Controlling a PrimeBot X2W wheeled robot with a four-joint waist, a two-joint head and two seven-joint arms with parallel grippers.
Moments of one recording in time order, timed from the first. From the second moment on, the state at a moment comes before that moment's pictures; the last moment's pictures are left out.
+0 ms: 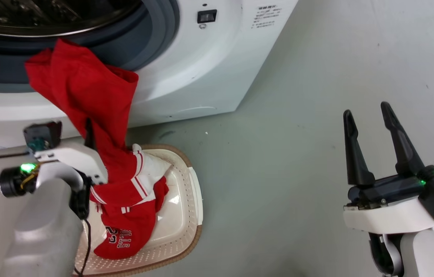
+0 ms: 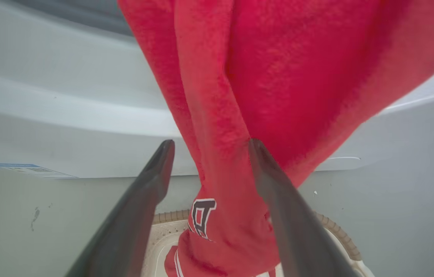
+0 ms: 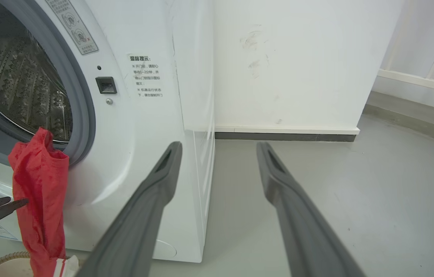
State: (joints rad) left arm -0.67 0.28 -0.22 0.95 -0.45 0.04 -0.26; right arm -0.15 -0.05 0.08 -0.12 0.10 0.13 -0.26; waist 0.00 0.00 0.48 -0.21
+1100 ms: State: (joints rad) left arm -0.79 0.27 -0.03 0.93 -0.26 0.00 -0.26; right arm -0.19 -0.05 0.08 -0.12 0.13 0.13 -0.26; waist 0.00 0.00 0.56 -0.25
